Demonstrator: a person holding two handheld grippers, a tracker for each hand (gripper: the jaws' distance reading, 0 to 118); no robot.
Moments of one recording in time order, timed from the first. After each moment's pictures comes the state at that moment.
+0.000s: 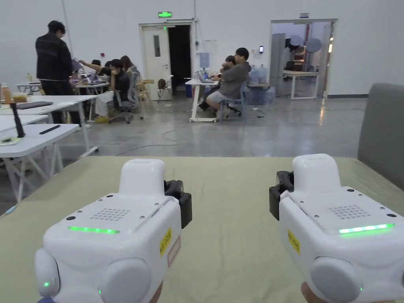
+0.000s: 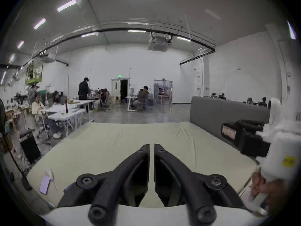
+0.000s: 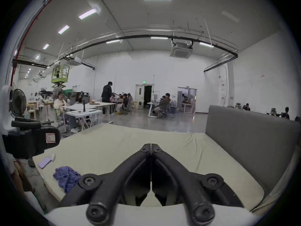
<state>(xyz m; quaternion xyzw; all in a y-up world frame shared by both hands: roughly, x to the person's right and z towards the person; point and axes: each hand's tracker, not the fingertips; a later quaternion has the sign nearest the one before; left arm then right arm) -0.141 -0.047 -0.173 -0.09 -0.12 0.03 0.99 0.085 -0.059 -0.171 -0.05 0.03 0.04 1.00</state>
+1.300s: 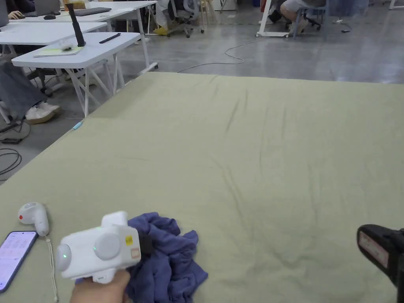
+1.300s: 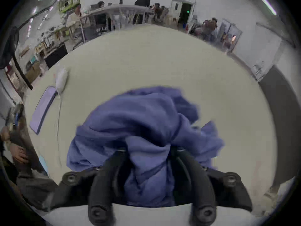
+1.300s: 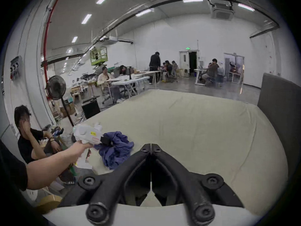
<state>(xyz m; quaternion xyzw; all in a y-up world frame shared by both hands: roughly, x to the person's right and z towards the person) -0.382 -0.338 -0.393 -0.43 0.06 0.18 0.88 0.065 -0.151 -0.222 -0.22 0.24 0.00 0.95</state>
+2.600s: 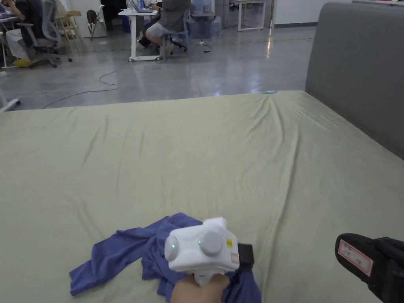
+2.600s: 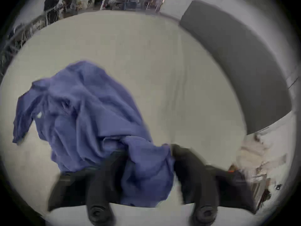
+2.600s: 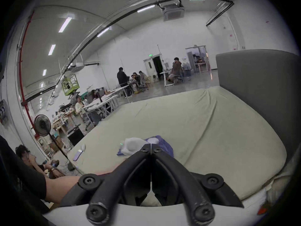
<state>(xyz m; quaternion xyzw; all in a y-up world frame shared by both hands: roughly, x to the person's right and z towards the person) 0.093 -0.296 -0.393 -0.50 -0.28 0.10 0.82 0.278 -0.130 -0.089 -0.19 0.11 -0.13 0.97</state>
